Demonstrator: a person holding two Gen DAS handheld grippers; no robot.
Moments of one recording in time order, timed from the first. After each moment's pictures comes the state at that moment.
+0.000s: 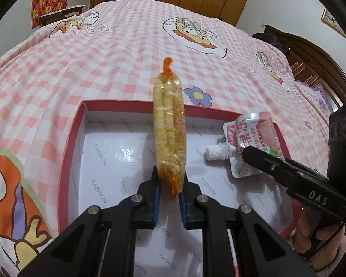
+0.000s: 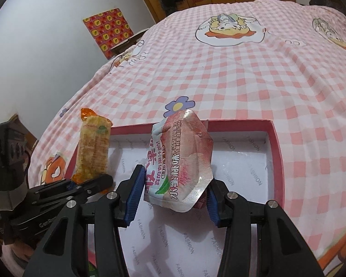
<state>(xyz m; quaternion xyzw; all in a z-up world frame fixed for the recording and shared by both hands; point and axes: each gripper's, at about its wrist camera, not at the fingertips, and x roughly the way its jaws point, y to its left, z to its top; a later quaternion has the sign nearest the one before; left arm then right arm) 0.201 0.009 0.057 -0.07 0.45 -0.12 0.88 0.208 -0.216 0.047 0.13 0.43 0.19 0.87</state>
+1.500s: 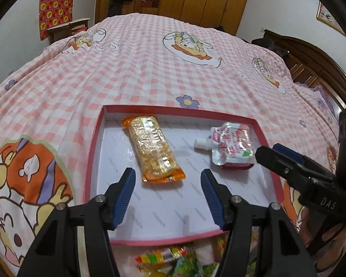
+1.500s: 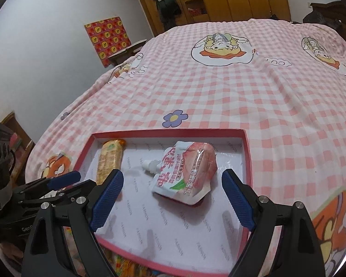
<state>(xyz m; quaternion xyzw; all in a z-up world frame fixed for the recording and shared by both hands) 0.136 0.004 0.102 -0.05 0.42 -0.10 0.90 0.161 -0.225 0.086 0.10 0.38 0.17 0.90</state>
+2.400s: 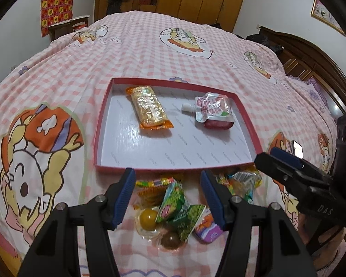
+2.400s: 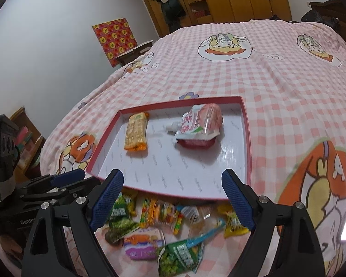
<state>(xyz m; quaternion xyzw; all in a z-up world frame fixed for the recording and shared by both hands) 0.050 0.007 0.108 -0.05 0.43 -0.11 0.89 0.072 -0.226 0.090 0.11 0.38 0.18 0.90</state>
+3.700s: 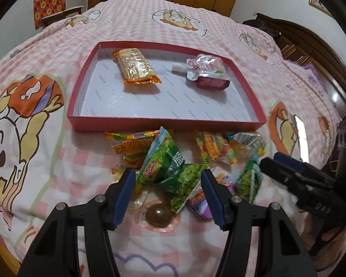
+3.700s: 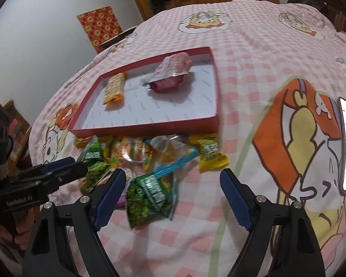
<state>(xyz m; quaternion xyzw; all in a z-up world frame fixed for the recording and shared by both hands) 0.027 -0.015 0.057 -0.04 0.47 -0.12 0.88 0.028 -0.255 0.041 0.11 0.43 0.14 0.88</state>
